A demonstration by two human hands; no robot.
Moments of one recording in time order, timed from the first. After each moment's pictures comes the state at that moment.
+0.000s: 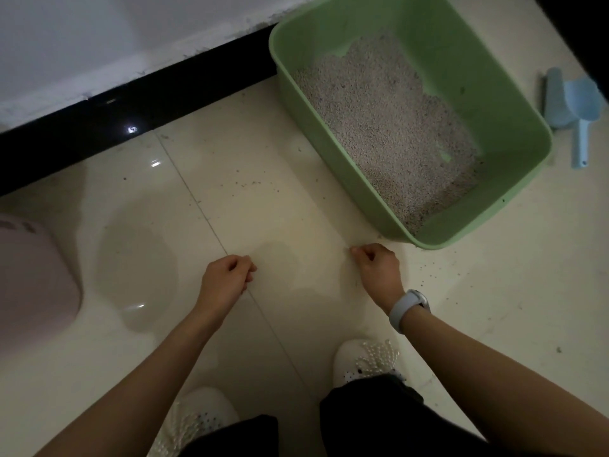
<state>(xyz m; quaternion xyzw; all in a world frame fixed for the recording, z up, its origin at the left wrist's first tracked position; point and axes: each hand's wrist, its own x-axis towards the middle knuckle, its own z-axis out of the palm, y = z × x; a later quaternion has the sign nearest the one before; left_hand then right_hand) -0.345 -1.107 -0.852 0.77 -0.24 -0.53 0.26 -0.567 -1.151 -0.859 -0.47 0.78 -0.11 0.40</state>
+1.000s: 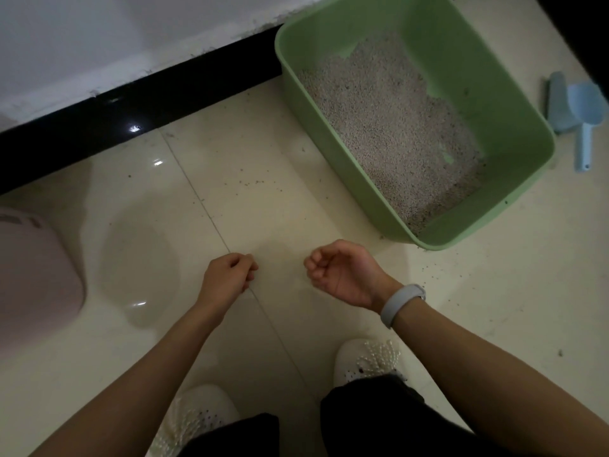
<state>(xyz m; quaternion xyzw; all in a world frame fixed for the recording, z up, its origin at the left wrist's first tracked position) -0.342 -1.108 -0.856 0.77 -0.24 -0.53 0.26 -0.526 -1.158 -0.827 -0.09 0.48 -0.17 0.85</state>
